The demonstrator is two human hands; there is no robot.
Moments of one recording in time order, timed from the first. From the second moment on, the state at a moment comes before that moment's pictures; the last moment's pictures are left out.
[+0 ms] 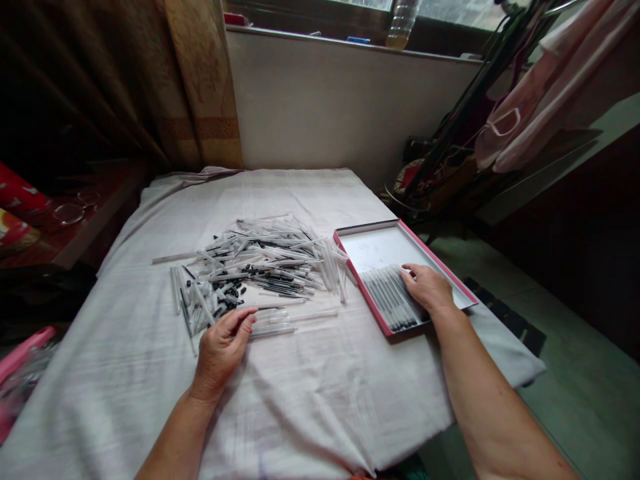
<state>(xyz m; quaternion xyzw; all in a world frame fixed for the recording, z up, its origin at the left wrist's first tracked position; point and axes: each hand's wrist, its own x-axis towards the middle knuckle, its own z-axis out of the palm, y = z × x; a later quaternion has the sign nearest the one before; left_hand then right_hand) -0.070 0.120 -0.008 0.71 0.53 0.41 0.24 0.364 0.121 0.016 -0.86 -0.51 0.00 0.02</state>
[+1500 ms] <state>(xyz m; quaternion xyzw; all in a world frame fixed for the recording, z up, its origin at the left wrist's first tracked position) -0.071 0.121 -0.001 0.65 0.54 0.47 0.25 0.156 0.154 0.049 -0.55 -0.78 0.20 0.22</state>
